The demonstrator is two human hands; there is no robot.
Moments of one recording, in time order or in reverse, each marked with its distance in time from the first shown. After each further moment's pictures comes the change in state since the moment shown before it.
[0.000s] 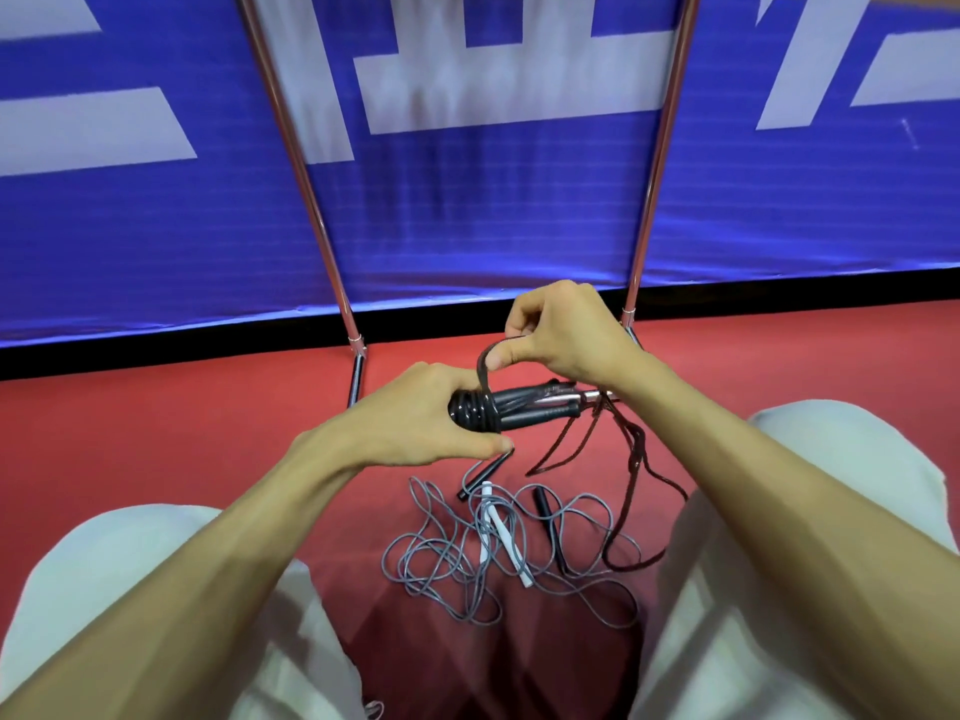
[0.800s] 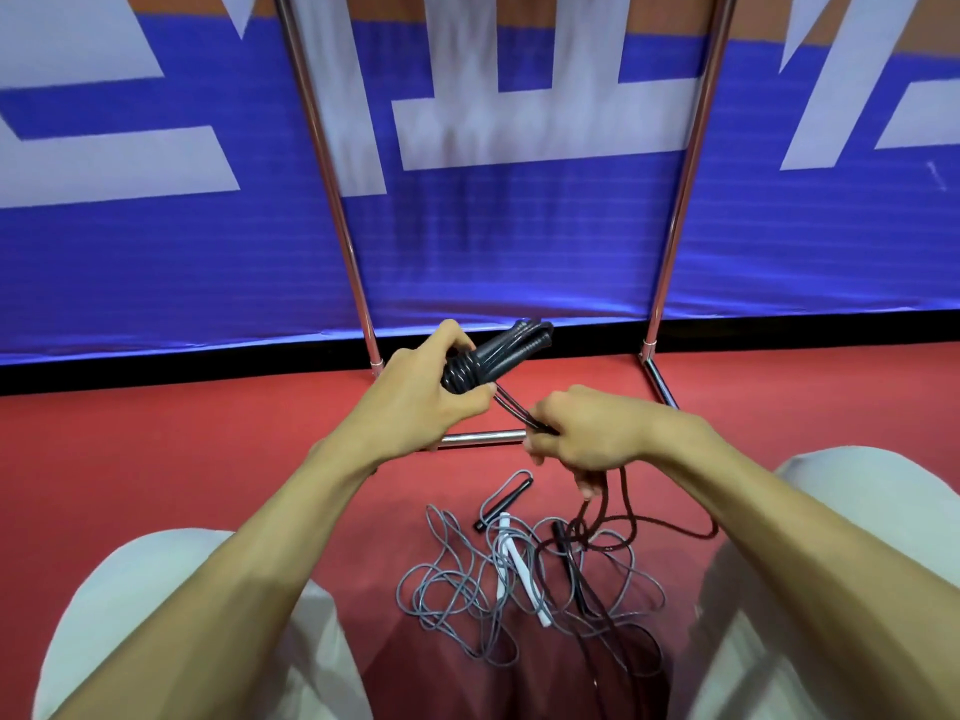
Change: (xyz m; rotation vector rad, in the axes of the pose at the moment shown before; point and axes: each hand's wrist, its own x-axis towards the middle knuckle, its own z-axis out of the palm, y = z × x) left_hand 0.007 -0.016 -0.020 -0.145 0.378 -0.025; right_hand -0.015 -0.010 0.009 -0.261 -0.634 0.056
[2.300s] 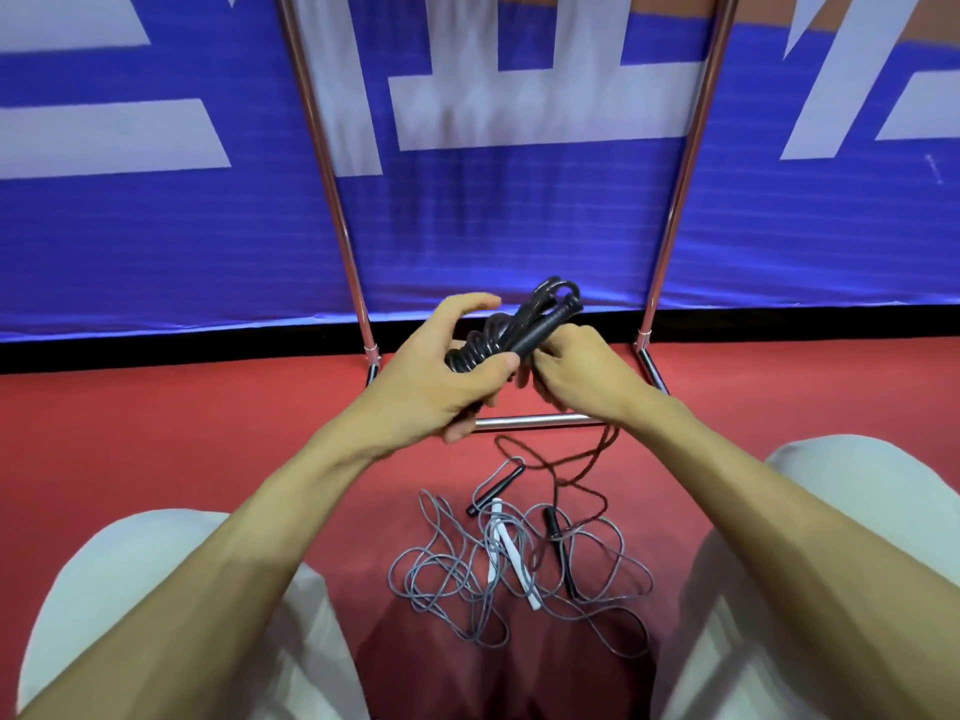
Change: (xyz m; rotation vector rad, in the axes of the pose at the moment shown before) left_hand -0.011 0.024 0.002 -0.477 -0.092 0.011; right_hand 0.021 0.014 0.000 0.223 0.565 -0.104
